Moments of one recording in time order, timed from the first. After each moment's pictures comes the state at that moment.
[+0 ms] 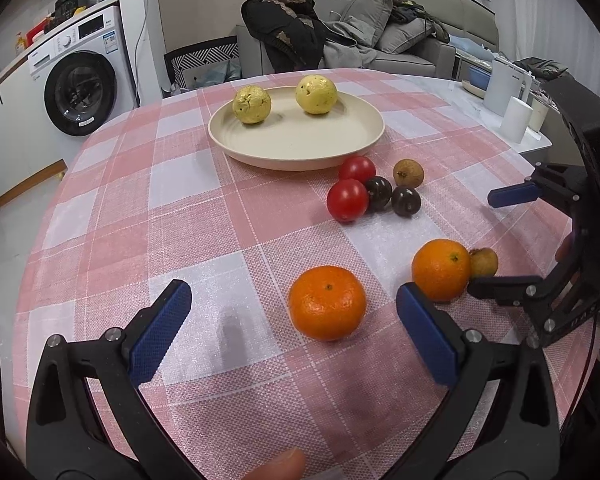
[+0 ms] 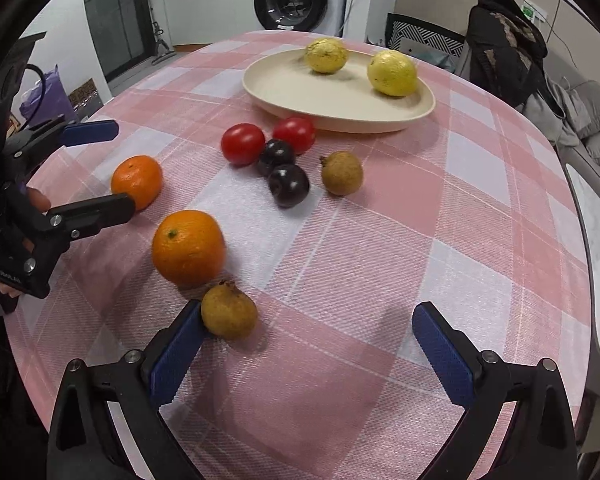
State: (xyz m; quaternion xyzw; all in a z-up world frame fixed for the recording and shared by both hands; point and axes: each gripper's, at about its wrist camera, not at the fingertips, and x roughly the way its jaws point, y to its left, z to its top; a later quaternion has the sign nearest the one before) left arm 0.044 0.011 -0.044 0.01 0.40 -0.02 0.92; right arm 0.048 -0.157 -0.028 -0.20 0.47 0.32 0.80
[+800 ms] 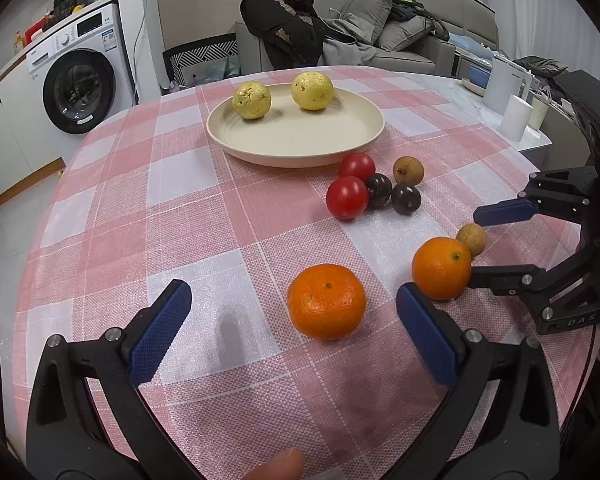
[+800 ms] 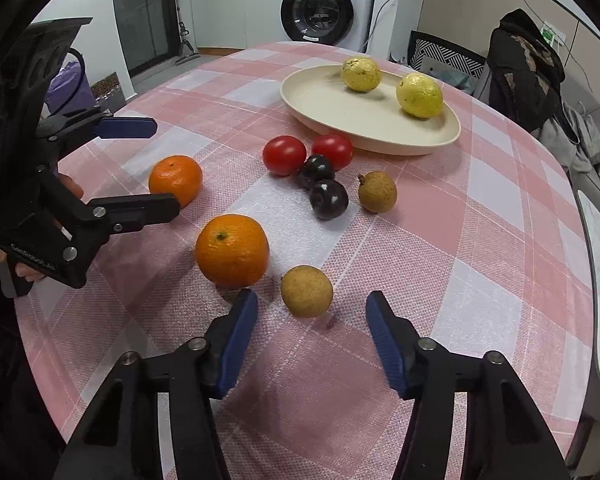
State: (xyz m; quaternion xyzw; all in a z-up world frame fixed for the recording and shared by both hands) left arm 0.044 0.011 -0.045 0.01 0.40 -0.02 0.92; right arm 0.023 -0.149 -0.019 -0.21 0.44 0.36 0.80
